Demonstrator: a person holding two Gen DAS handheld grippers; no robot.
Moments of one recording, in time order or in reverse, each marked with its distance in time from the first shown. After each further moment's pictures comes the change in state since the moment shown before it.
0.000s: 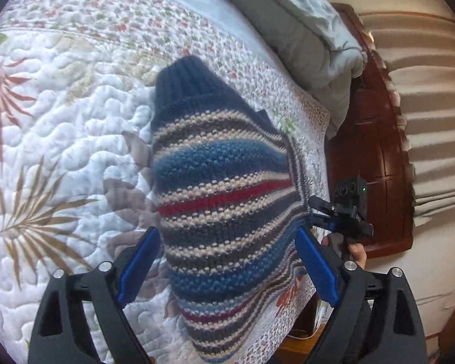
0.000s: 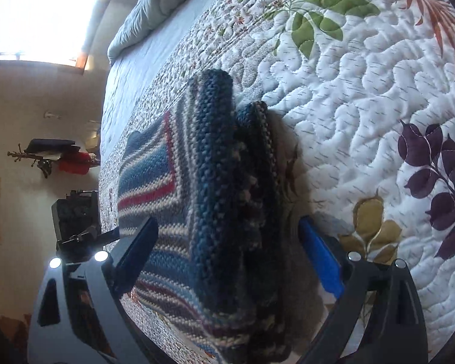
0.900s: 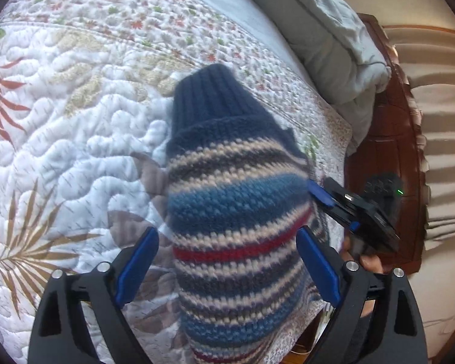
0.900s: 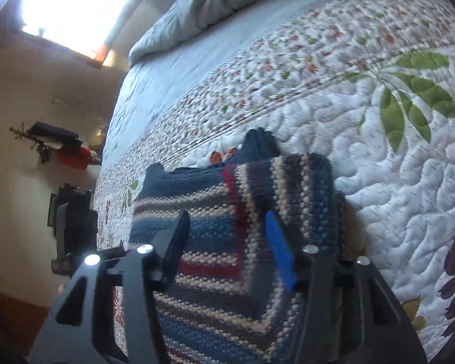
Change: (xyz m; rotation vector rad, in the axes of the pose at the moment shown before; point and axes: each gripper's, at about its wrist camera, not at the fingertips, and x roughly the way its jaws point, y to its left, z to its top) left arm 0.017 0.011 0.027 -0.069 -0.029 0.042; right arm -0.002 0.042 0.040 -0.157 -0.123 -0.009
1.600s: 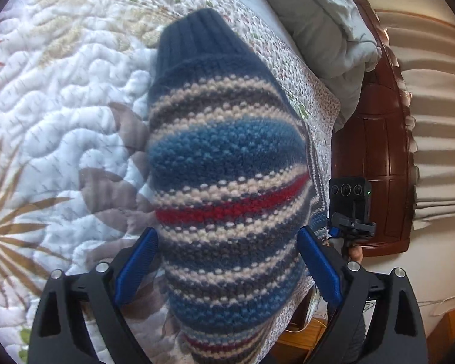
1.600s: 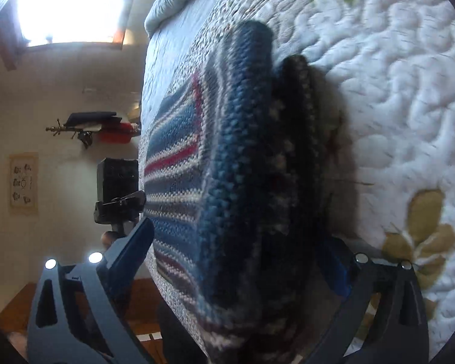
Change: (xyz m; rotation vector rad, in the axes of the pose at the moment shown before) left arm 0.025 0.011 -0.016 0.021 0.113 -0.071; right arm -0.026 -0.050 -0.068 0.100 0.258 0.251
